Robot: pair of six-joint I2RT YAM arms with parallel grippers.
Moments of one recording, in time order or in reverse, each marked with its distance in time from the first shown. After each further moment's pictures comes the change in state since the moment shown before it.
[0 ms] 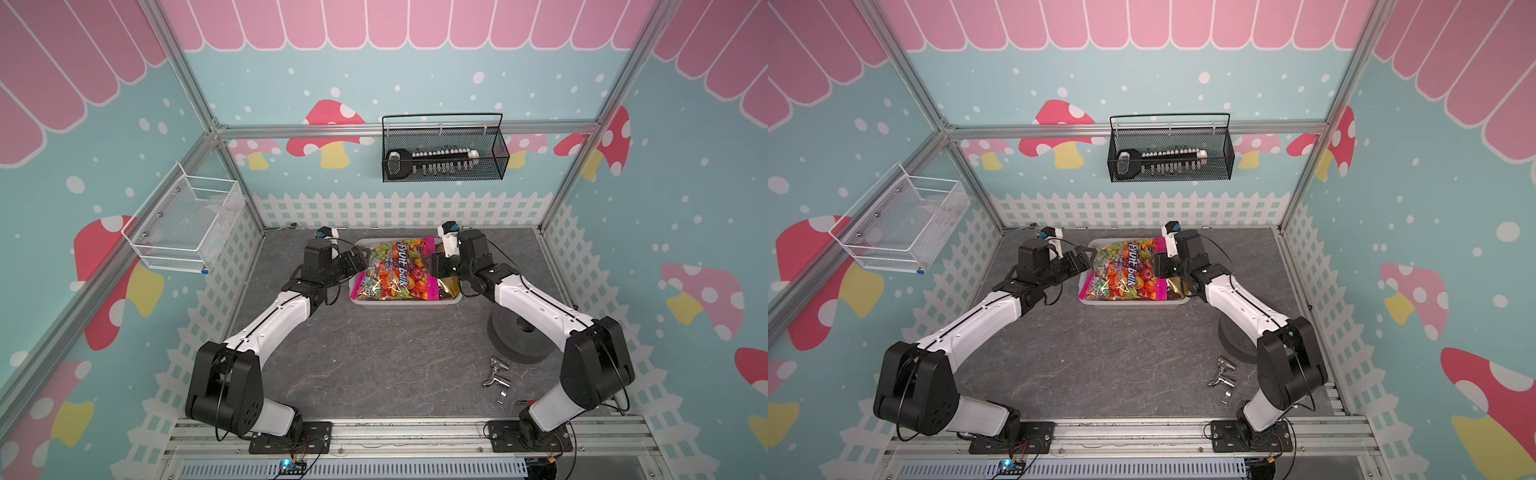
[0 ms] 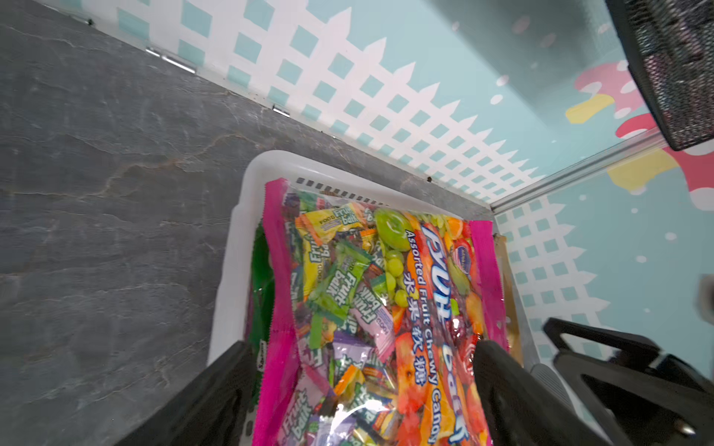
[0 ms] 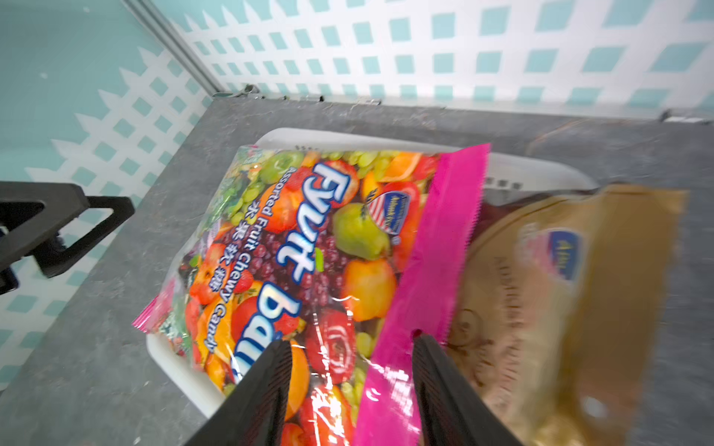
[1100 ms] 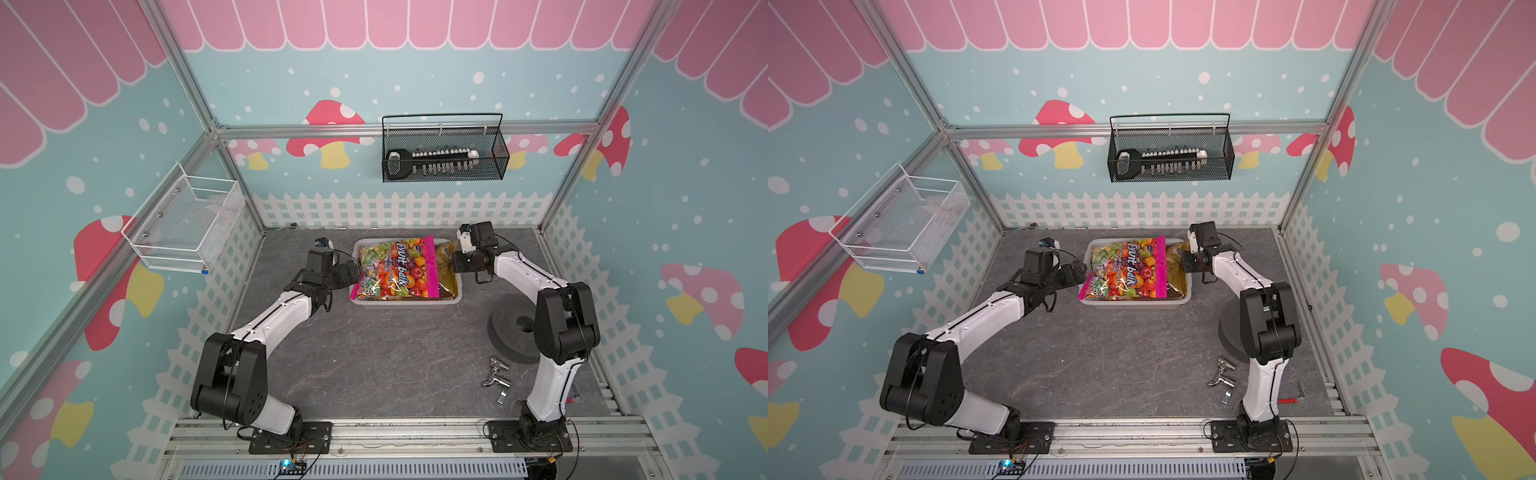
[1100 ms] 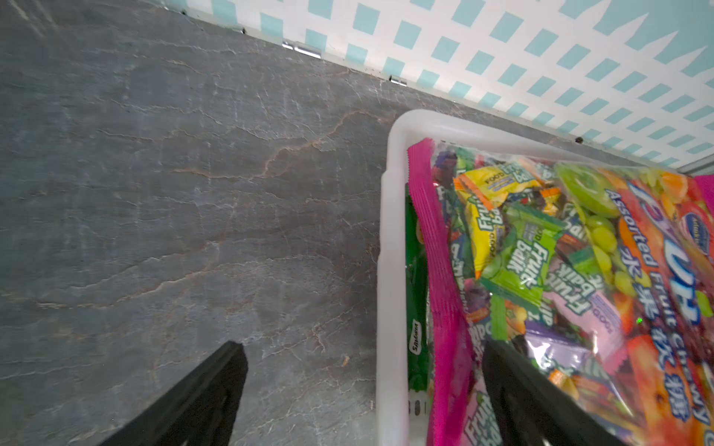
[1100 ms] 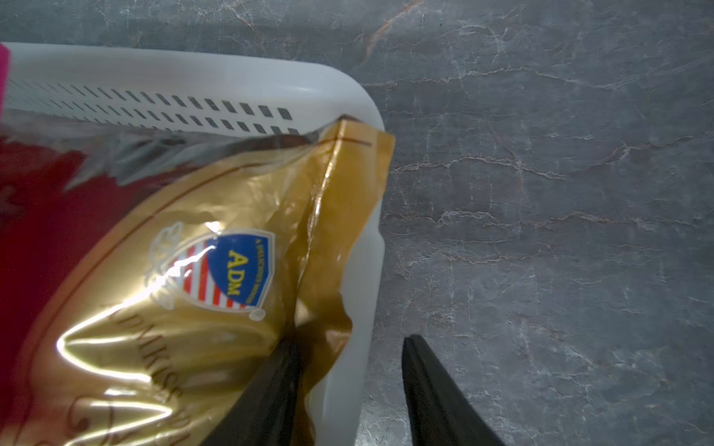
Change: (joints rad) left arm 0.027 0.027 -0.044 -0.102 -0.240 0.223; right arm -0.205 0.350 0.245 -0.256 0.009 -0.130
